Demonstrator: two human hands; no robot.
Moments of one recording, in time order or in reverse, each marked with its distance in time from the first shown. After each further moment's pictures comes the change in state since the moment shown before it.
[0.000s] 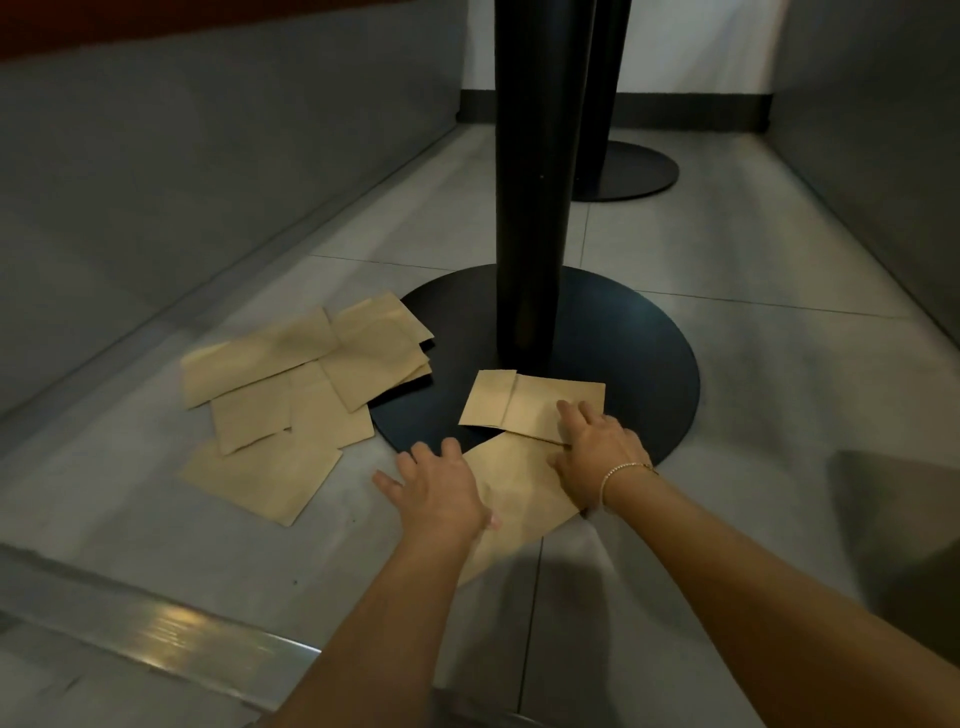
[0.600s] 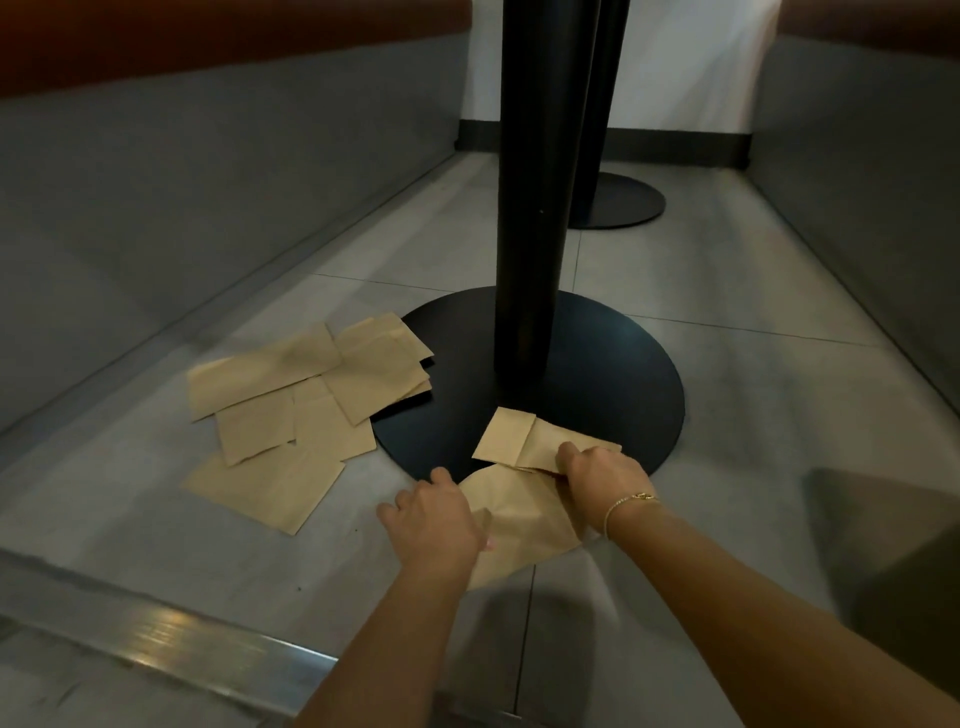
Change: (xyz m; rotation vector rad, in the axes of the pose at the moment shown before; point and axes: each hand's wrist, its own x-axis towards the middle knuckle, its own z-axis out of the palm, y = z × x) left_hand -0.020 -0.013 0.001 -0.009 0.039 0.005; right_hand -0.027 -0.004 -0.012 -0.250 -0.015 -0.105
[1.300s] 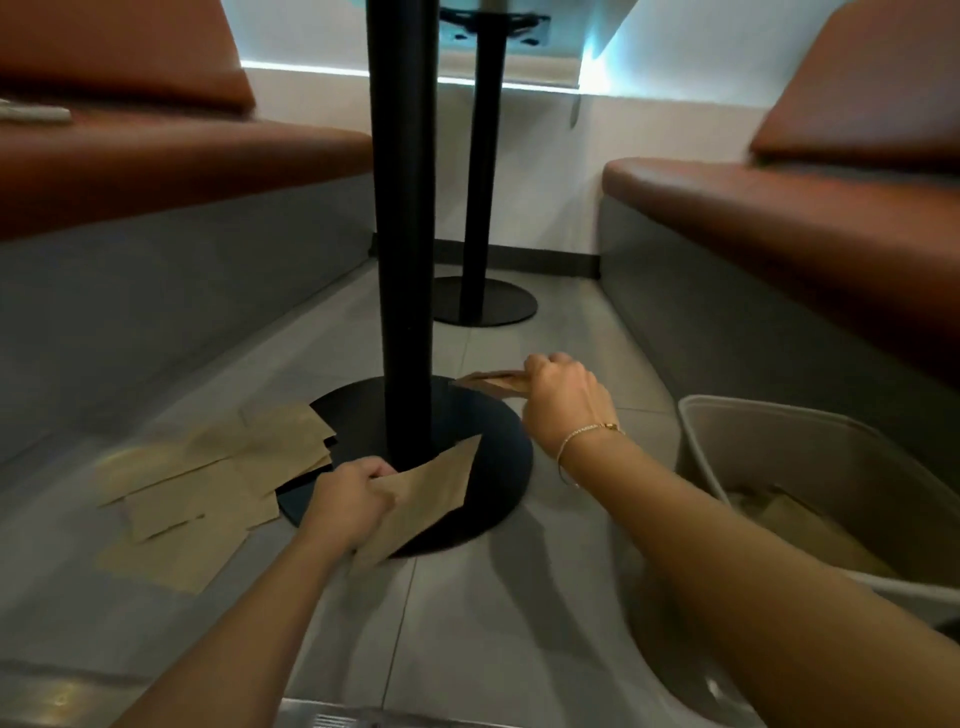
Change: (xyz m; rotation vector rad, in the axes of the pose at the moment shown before) left_hand -0.084 0.022 -0.110 -0.669 0.123 0.330; right_hand -0.140 0.045 -0.181 0.182 0.522 0.186
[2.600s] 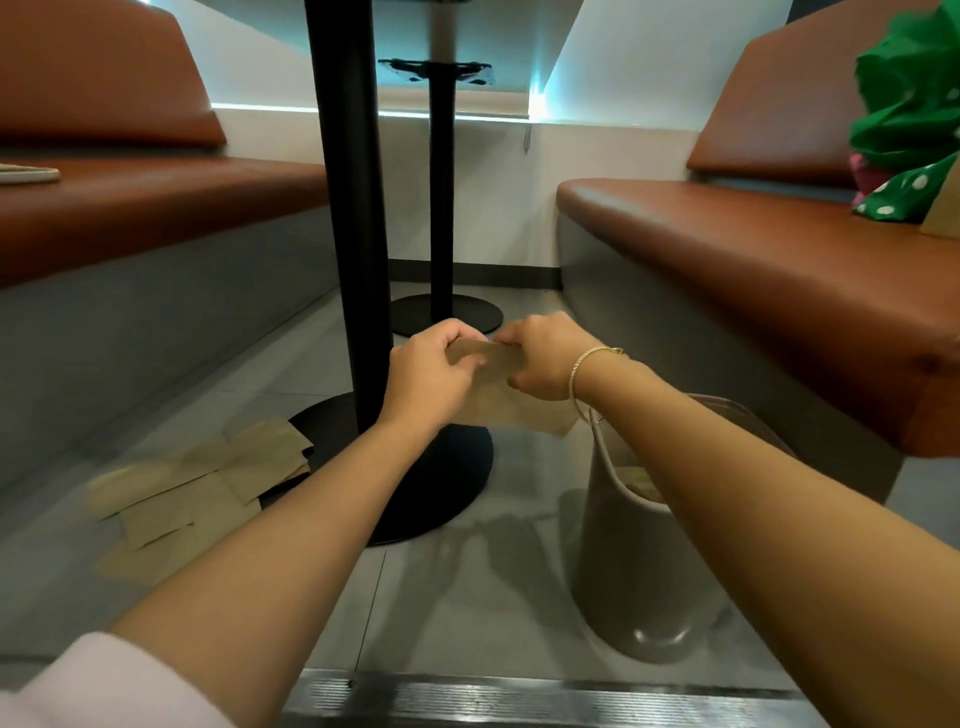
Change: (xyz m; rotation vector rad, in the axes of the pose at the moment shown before) left_hand -0.071 0.179 -0.022 -0.230 0.208 0.489; right_hand -0.037 0.028 -0.107 -0.071 -0.163 -0.130
